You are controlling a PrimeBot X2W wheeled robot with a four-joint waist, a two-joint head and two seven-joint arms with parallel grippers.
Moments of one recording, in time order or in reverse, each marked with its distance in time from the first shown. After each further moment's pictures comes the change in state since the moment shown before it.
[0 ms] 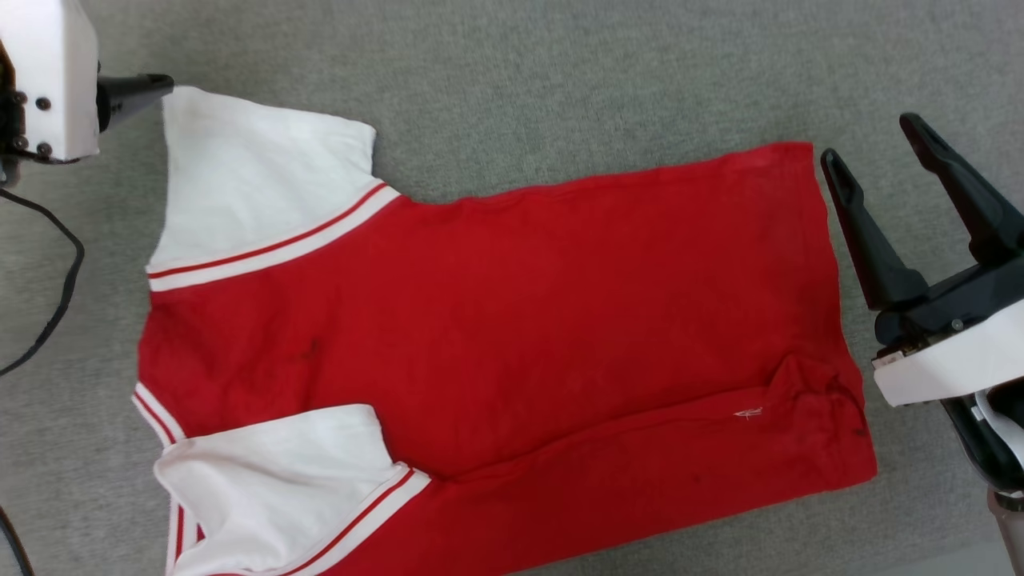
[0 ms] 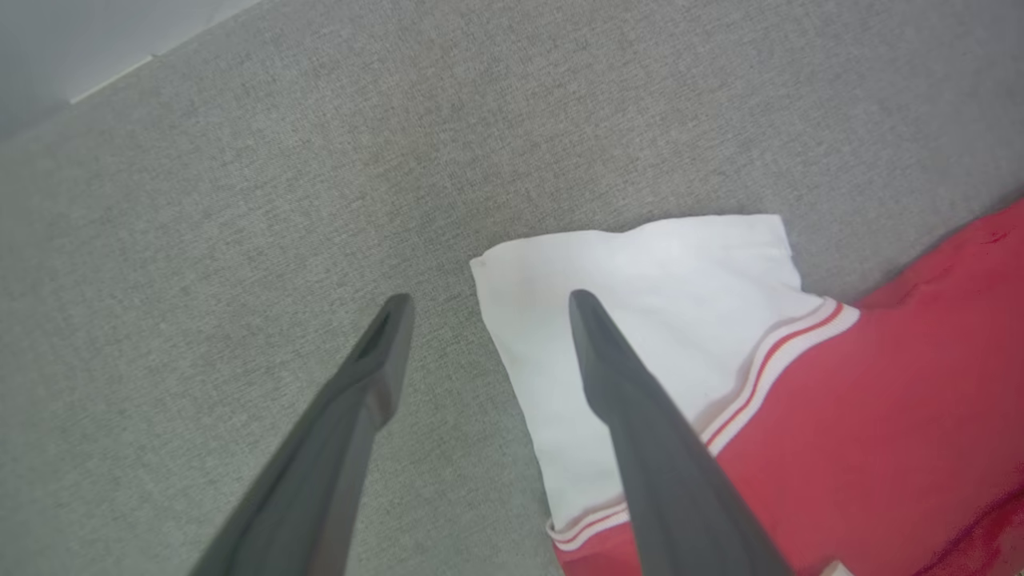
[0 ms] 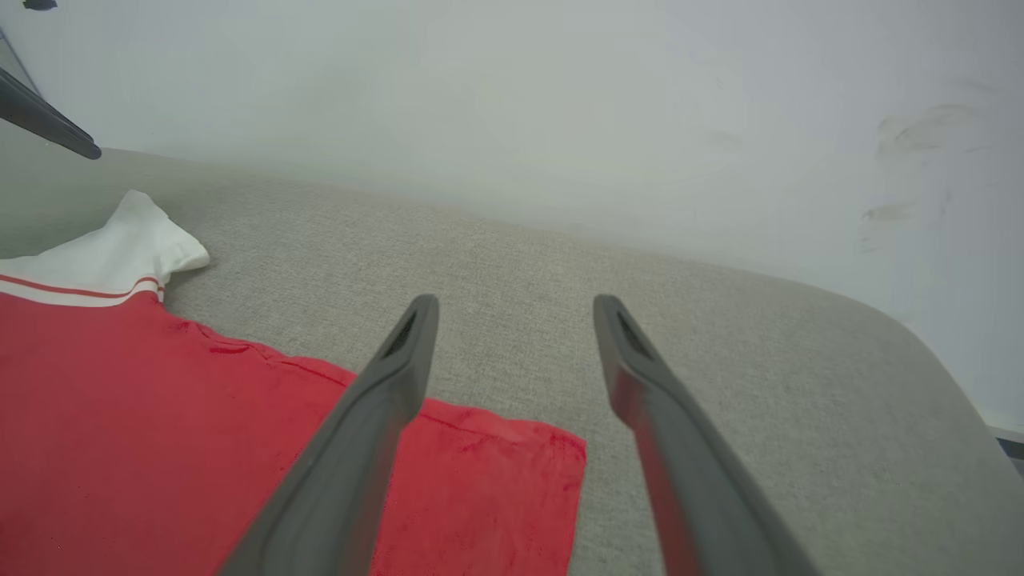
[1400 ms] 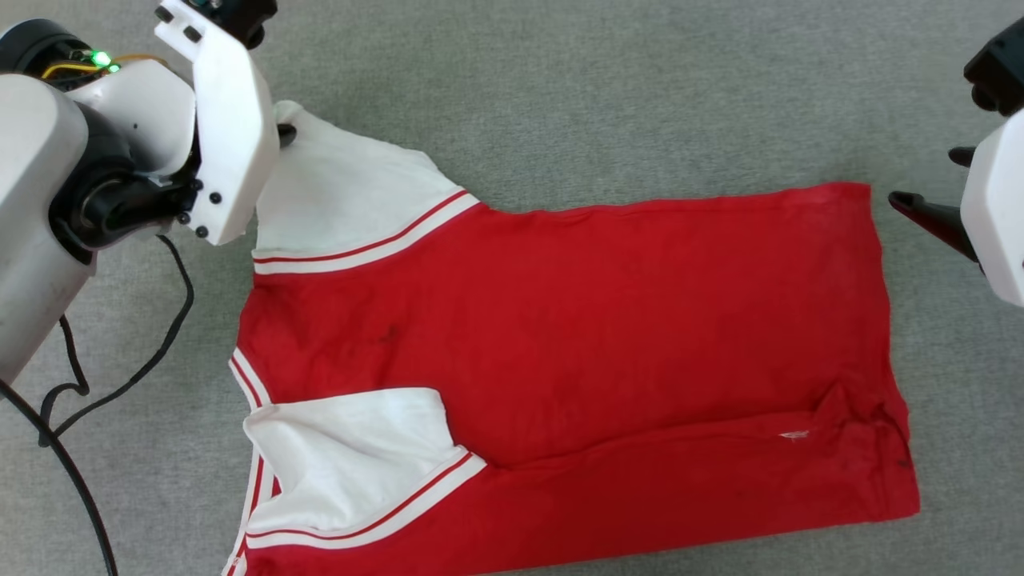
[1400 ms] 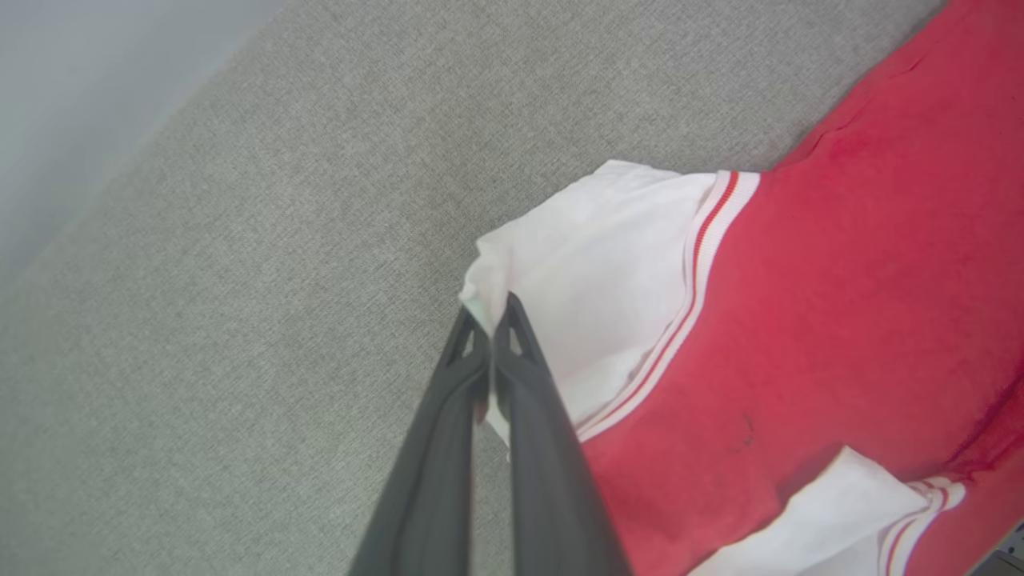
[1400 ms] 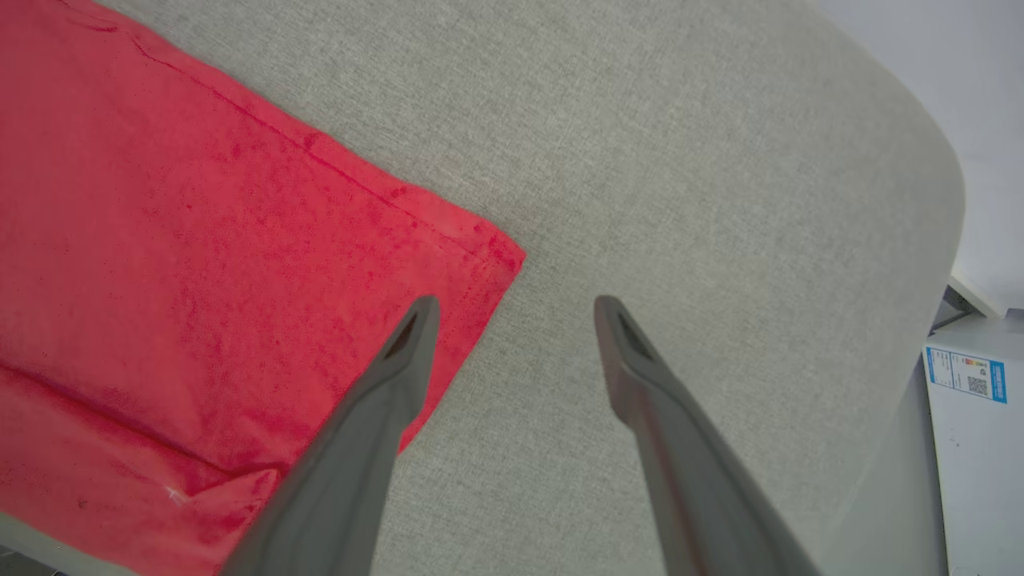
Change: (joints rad) left arm -0.004 -0.092 -0.202 -0.055 0.084 -0.106 -0.128; right arm -0.514 -0.409 0.406 0.214 0.397 0.000 0.893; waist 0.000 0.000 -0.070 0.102
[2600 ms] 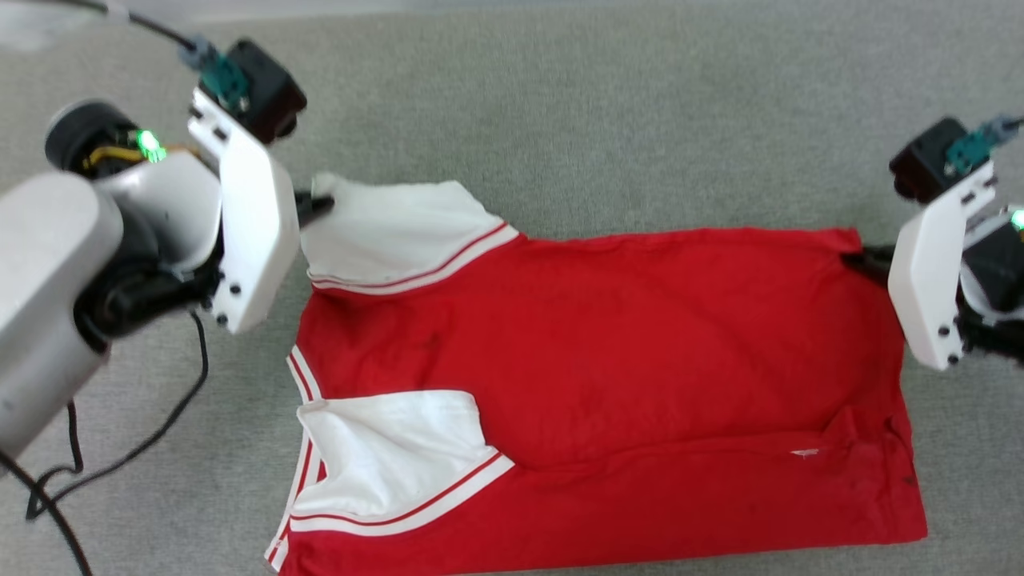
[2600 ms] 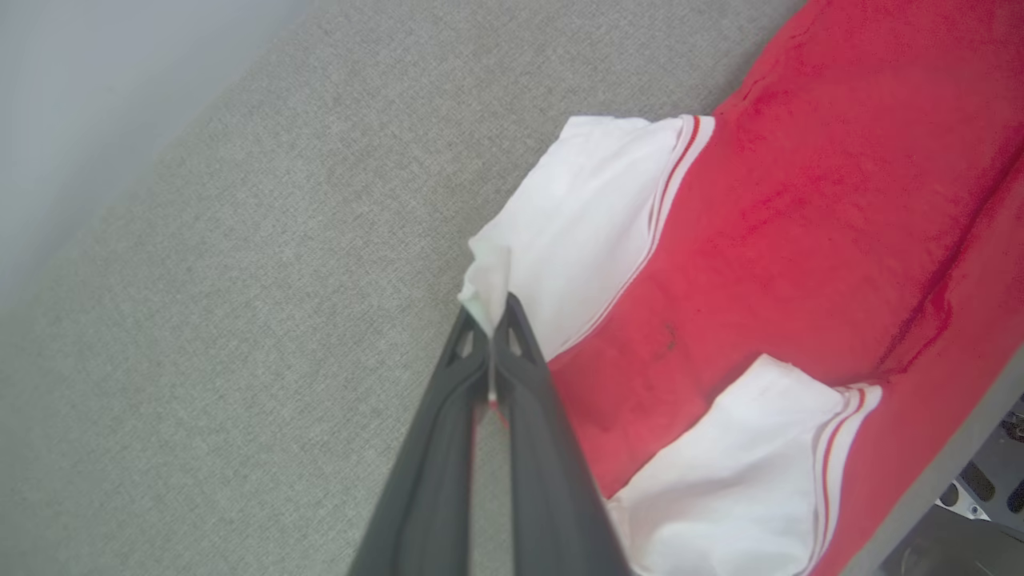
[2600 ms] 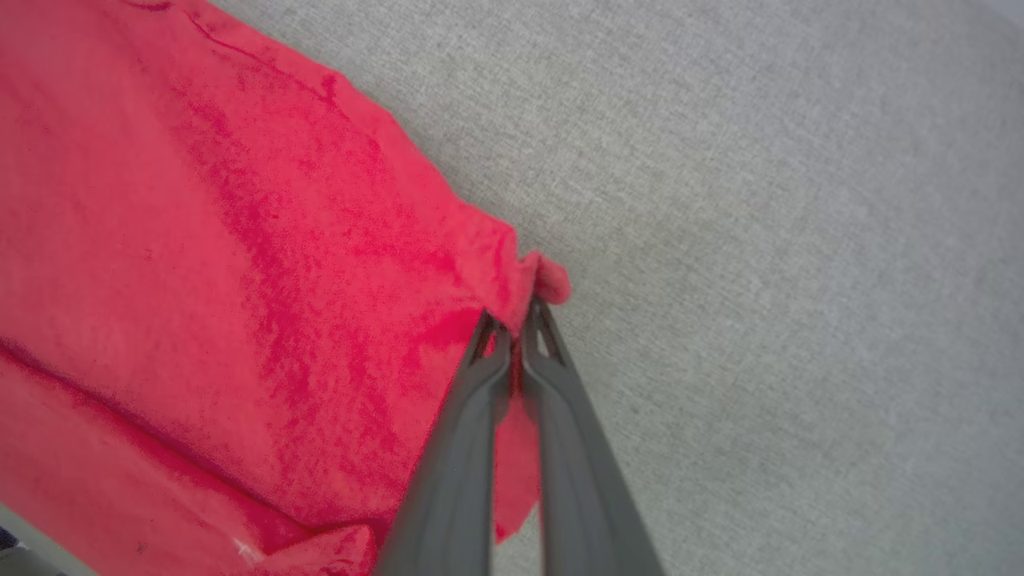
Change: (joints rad) left arm 0.082 0.072 -0.083 -0.137 -0.044 0.003 -0.156; right arm -0.036 0.040 0.294 0.267 0.134 0.000 -0.299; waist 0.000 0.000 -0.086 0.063
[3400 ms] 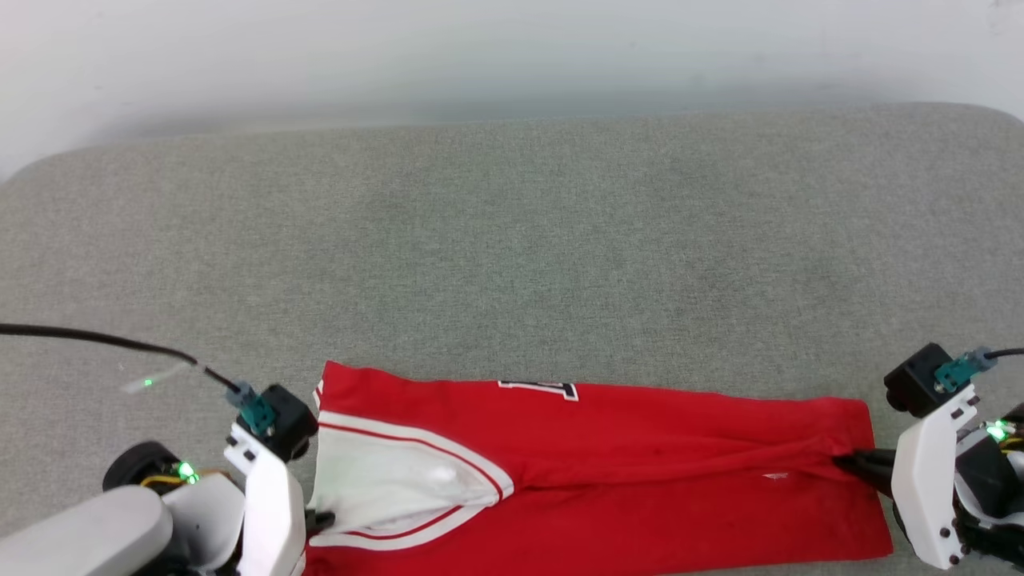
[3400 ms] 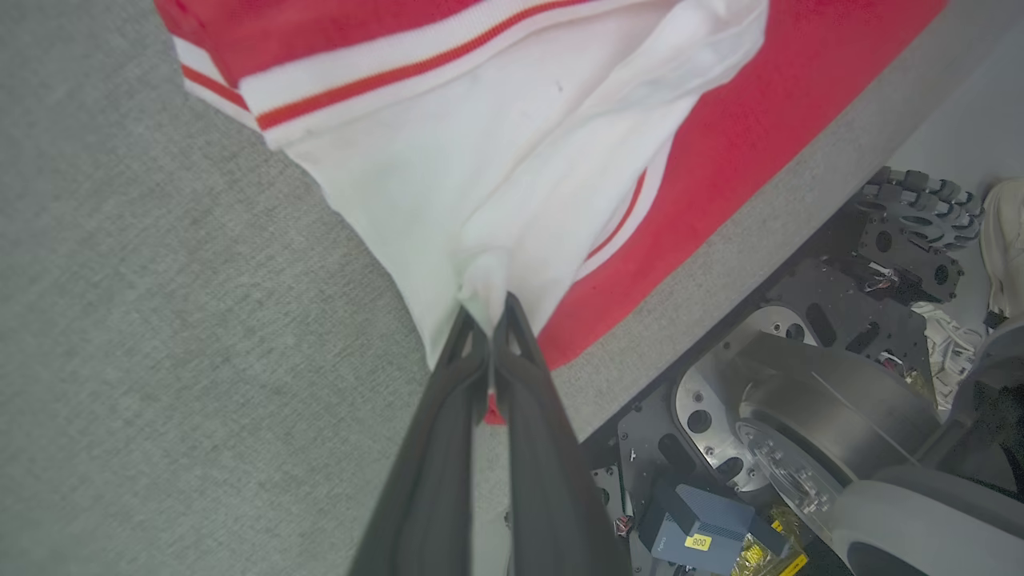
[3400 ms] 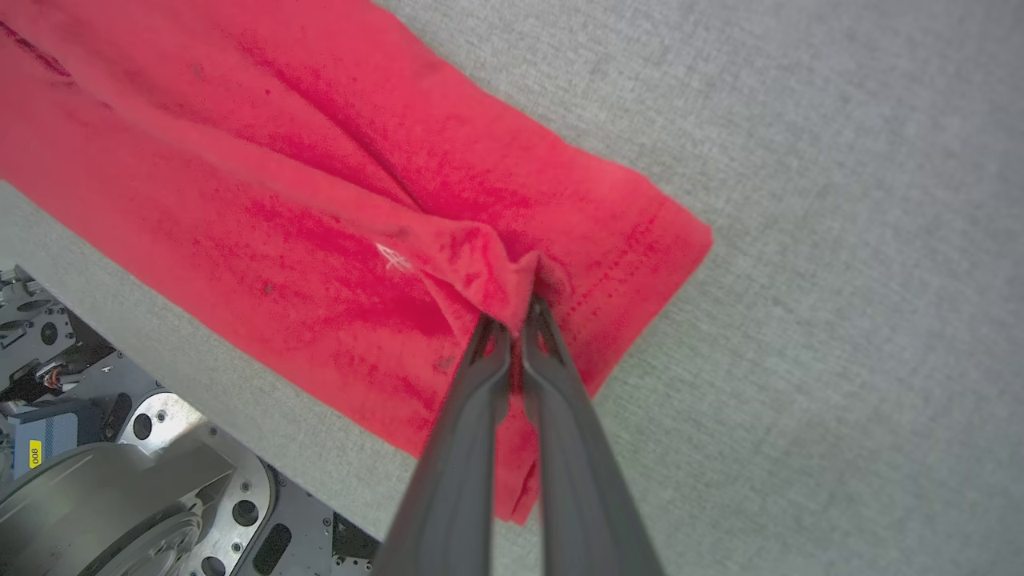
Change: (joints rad) left arm 0.484 0.166 -0.149 -0.223 -0.088 0.137 -0.142; right arm 0.361 -0.114 0.113 -0.076 0.108 0.000 -0.252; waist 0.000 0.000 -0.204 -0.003
